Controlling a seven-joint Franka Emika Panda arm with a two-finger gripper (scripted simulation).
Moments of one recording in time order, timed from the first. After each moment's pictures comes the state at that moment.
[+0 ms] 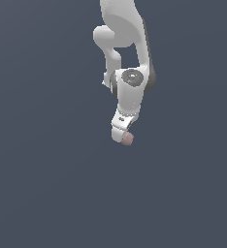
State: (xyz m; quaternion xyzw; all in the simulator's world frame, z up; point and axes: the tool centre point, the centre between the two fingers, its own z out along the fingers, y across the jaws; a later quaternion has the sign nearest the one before) arm -0.052 0.059 0.109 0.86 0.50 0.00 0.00
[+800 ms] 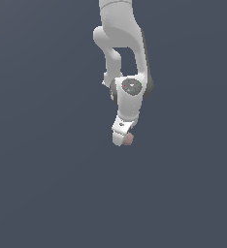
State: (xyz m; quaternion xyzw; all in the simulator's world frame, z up) arm -0.054 0.060 0.076 0.86 0.51 0.00 0.00
